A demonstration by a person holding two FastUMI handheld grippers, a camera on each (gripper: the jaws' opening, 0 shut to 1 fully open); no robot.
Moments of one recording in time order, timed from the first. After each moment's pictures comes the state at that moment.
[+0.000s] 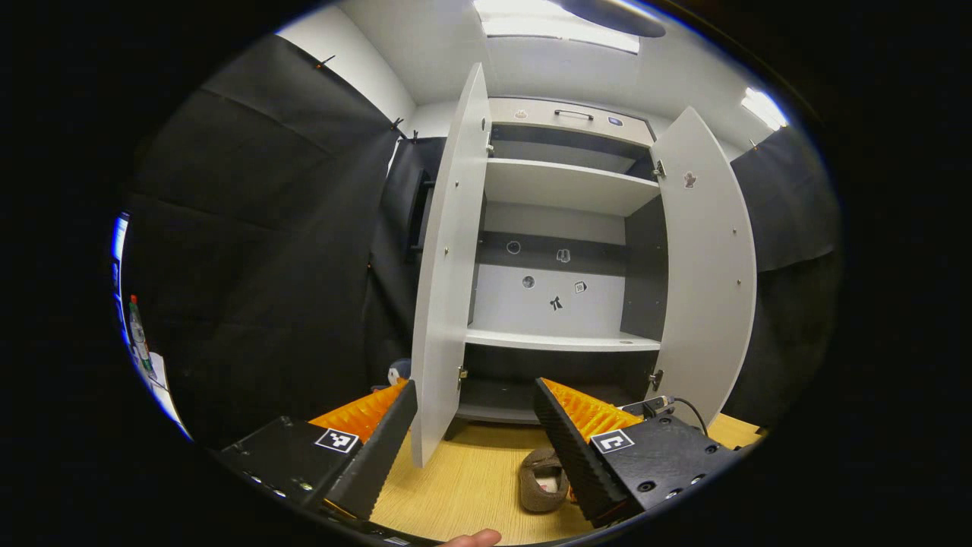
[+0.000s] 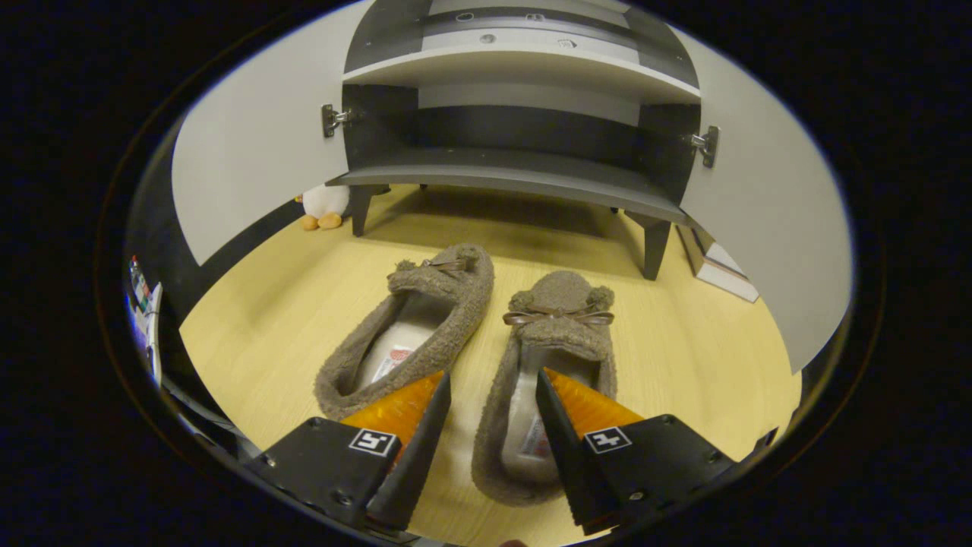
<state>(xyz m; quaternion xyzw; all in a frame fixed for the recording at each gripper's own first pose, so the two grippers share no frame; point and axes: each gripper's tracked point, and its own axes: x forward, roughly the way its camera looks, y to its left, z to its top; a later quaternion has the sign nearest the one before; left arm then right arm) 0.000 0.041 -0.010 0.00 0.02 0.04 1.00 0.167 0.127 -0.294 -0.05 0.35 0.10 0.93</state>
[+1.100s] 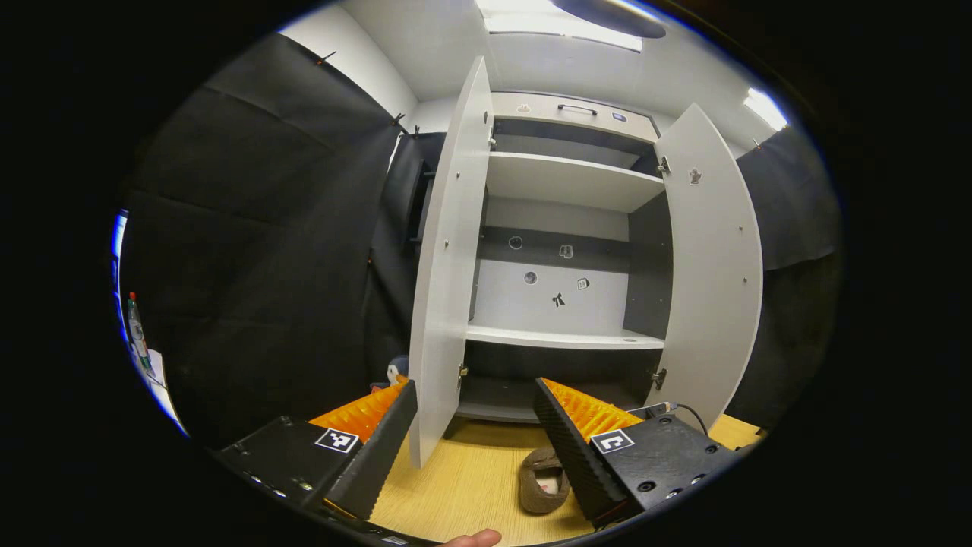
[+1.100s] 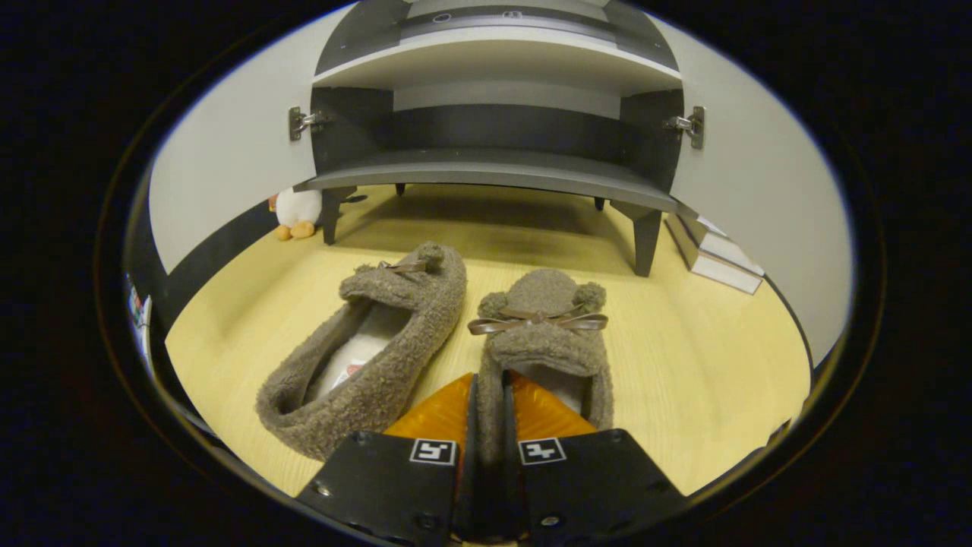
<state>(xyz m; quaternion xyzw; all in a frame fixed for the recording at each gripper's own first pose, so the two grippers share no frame) 0.009 0.038 -0.014 0.00 0.03 0.04 1.00 0.194 0.115 -0.312 -0.01 0.33 0.08 0.94</state>
